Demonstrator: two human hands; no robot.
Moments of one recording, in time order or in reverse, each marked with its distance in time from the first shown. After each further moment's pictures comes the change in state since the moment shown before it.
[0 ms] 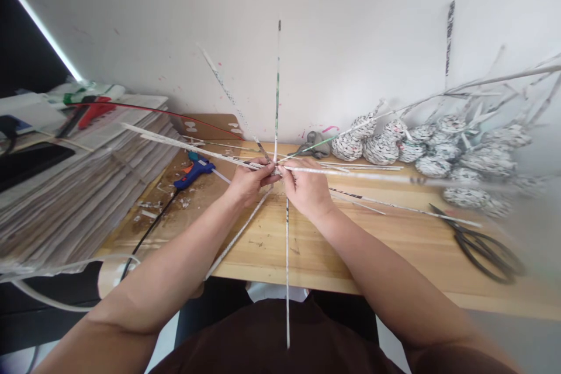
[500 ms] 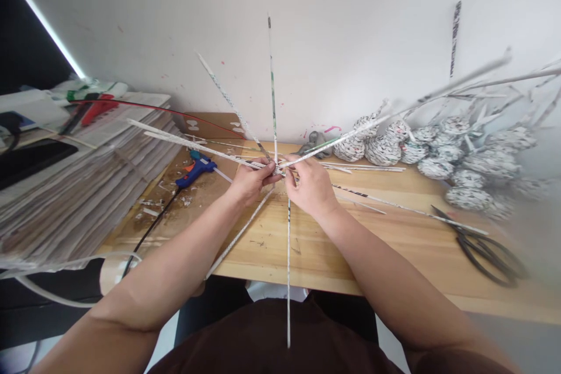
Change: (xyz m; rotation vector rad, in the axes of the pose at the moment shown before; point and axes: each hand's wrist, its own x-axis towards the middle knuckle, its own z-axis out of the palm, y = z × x) left_hand 0.000 0.000 0.000 0.022 0.040 -0.018; right_hand -0.001 0.007 0.003 0.063 0.015 0.023
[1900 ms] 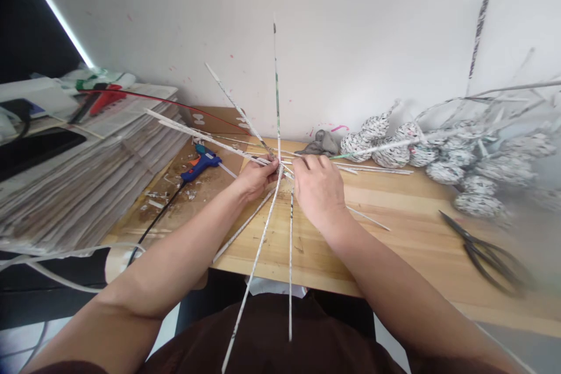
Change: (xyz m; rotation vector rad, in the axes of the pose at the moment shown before) left_hand 0.010 -0.010 -0.012 -0.020 -0.088 -0.017; right_hand 0.000 -0.026 -0.022 -0.463 -0.148 -0.081
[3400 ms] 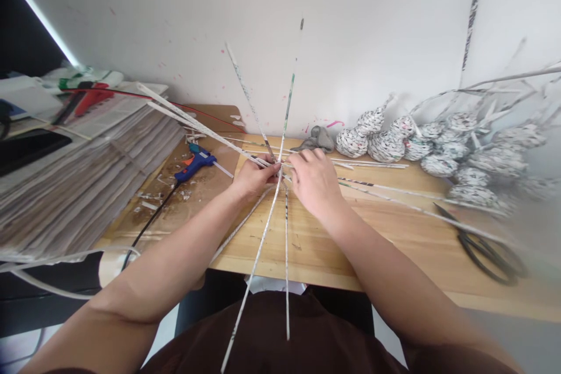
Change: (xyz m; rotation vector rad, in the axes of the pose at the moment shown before) left_hand -0.008 0.002 0.009 0.258 0.037 0.043; right_hand 0.006 0.012 0.009 0.142 -0.029 -0.029
